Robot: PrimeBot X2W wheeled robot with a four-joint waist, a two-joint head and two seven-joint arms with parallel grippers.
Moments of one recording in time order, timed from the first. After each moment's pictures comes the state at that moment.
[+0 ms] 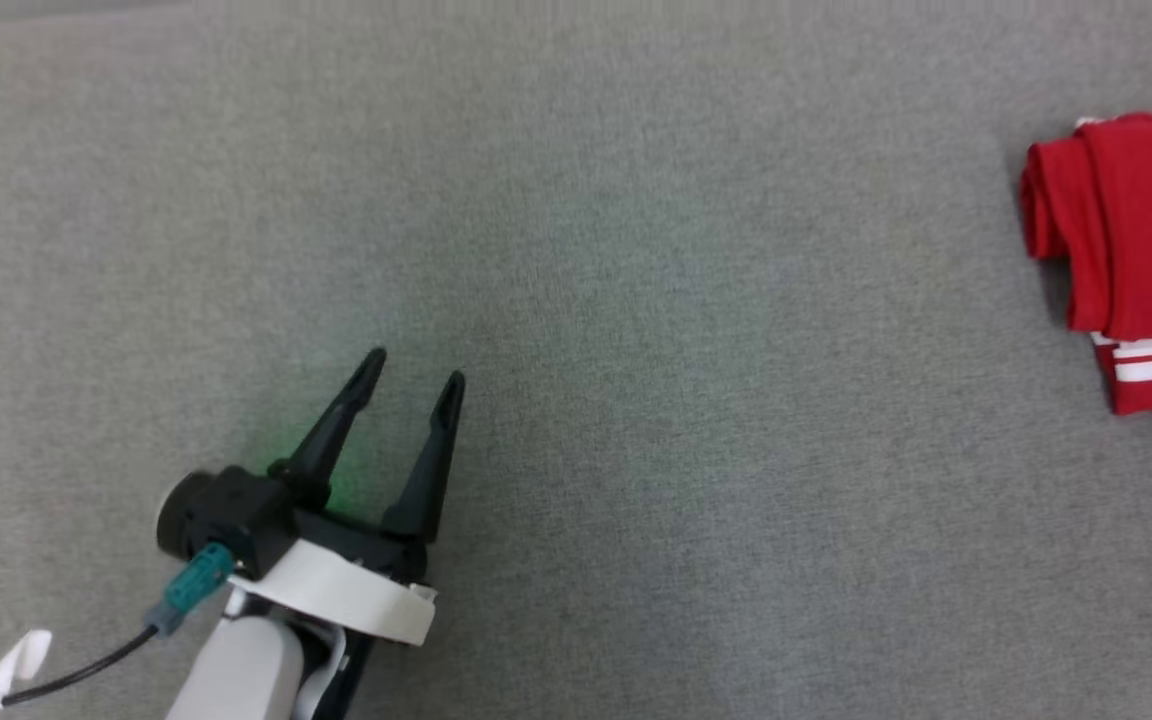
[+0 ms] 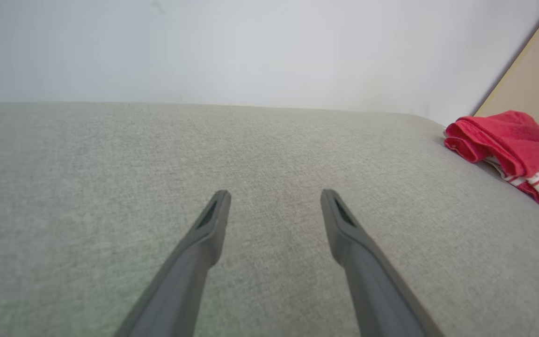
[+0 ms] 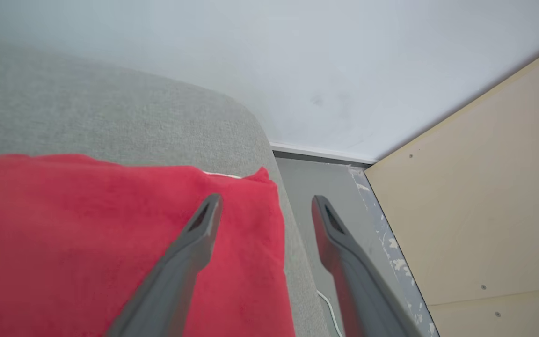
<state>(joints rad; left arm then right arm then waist) -0.32 0.17 -0.24 0.14 -0.23 -0.11 -0.26 -0.92 -0.50 -0.10 0.78 0.02 0.13 0.17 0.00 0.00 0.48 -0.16</state>
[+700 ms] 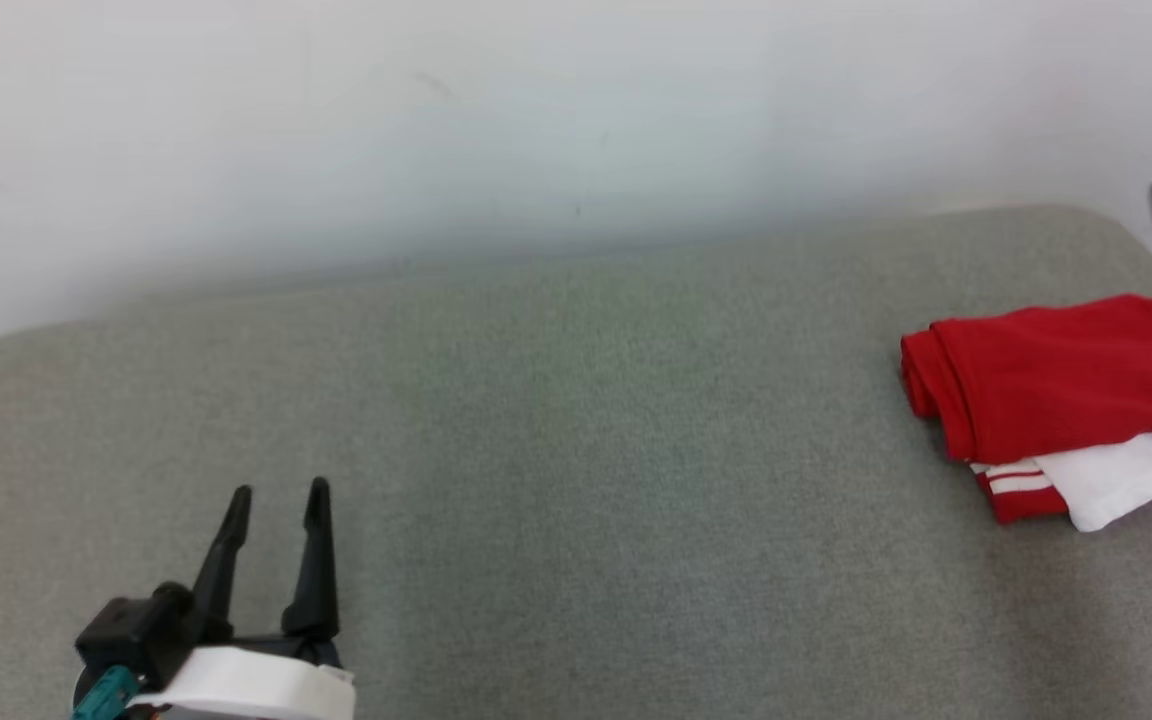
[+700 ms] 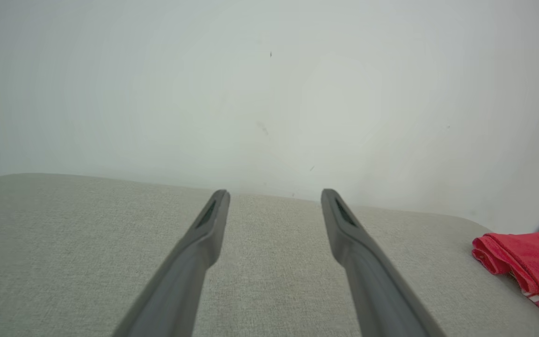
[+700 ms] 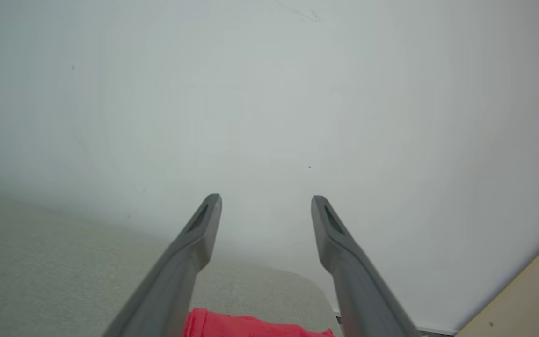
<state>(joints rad) -0.11 0.10 -0.05 0.15 -0.31 -0.05 -0.26 -0.62 -0.49 0.15 0.26 0.32 0.13 0.12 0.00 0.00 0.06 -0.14</state>
